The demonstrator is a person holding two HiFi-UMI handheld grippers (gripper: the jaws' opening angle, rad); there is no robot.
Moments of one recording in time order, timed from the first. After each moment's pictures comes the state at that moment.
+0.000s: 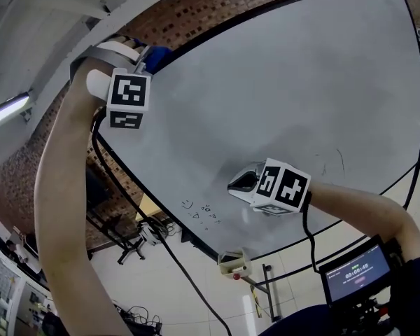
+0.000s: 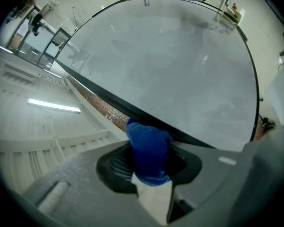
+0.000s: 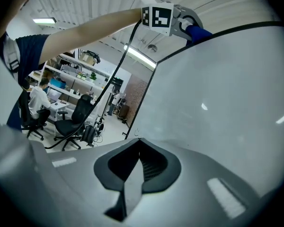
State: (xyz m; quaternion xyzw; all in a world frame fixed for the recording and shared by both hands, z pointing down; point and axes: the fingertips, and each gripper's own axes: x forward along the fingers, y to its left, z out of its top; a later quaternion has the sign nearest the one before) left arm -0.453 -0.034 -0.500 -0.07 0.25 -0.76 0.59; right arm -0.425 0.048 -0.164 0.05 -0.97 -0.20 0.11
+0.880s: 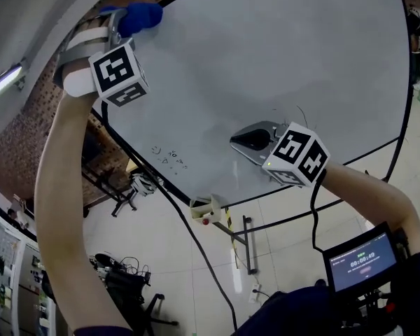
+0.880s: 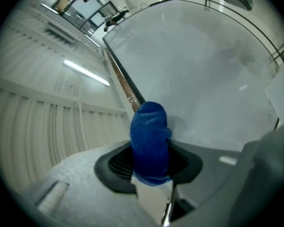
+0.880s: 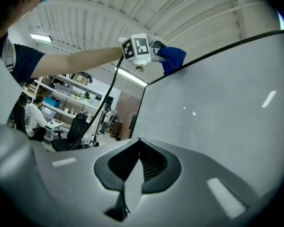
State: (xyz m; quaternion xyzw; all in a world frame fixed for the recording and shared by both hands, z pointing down) left arm -0.353 0.011 -0.482 -0.15 0.47 -0.64 0.60; right arm -0.284 0.067 -0.158 0.09 -0.99 -0.14 -0.01
